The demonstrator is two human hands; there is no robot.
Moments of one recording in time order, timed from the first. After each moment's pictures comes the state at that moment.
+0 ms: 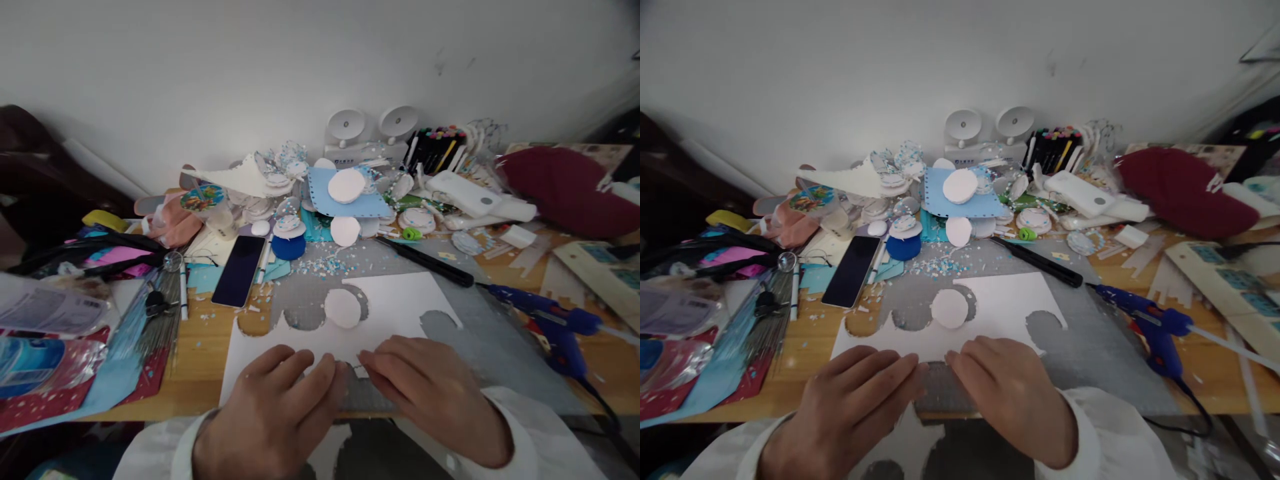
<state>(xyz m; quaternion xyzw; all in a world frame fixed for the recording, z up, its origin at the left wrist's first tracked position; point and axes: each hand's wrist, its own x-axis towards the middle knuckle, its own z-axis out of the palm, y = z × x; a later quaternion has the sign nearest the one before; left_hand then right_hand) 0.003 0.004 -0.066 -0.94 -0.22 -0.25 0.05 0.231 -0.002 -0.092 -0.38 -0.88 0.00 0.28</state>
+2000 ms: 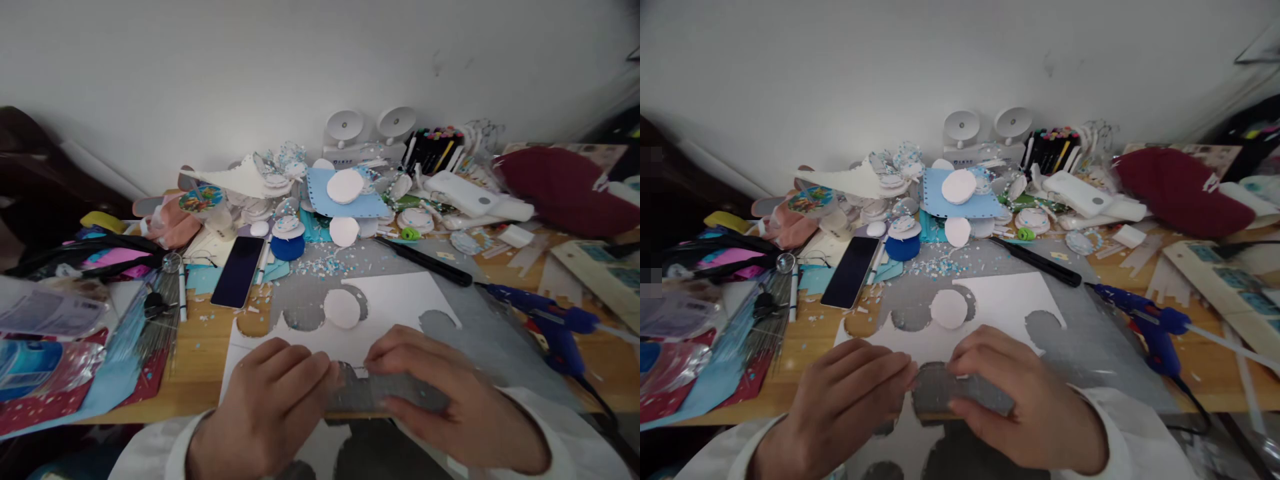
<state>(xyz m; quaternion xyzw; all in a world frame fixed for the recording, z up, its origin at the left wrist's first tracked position) 0.003 0.009 -0.063 -0.92 -0.24 -0.31 0.02 0.242 -0.001 -0.073 -0.37 -0.82 0.29 0.32</state>
